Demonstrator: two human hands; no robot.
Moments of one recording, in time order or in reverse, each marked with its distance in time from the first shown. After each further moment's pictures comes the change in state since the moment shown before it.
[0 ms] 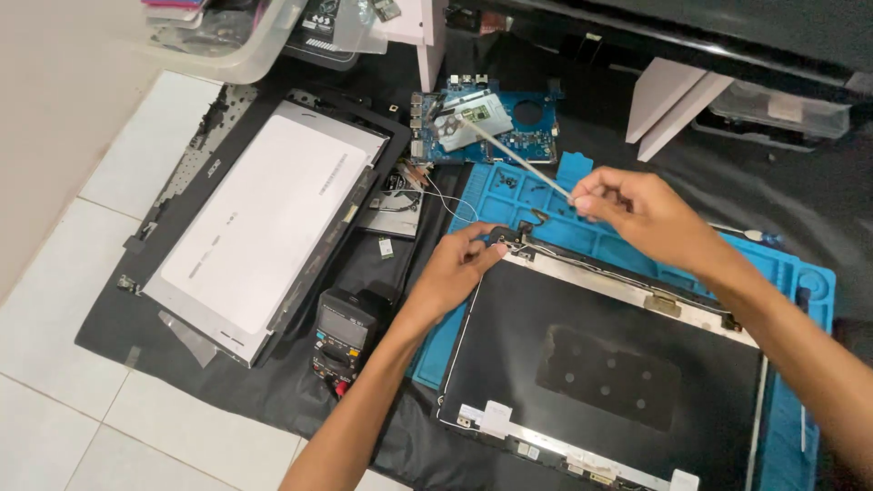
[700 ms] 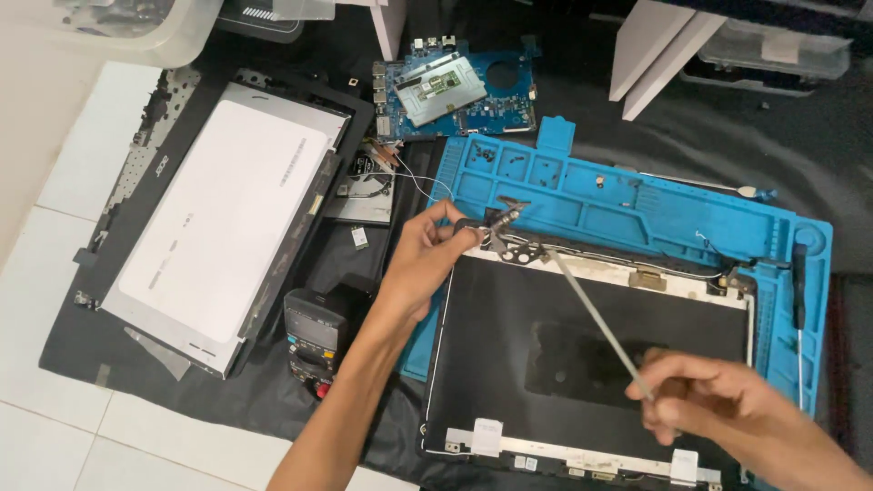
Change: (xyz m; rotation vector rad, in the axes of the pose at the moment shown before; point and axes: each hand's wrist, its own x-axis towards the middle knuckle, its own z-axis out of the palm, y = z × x) left_hand -0.001 -0.004 -0.002 -0.308 0.046 -0.022; right_hand -0.231 0.024 0.033 0.618 -0.251 0.699
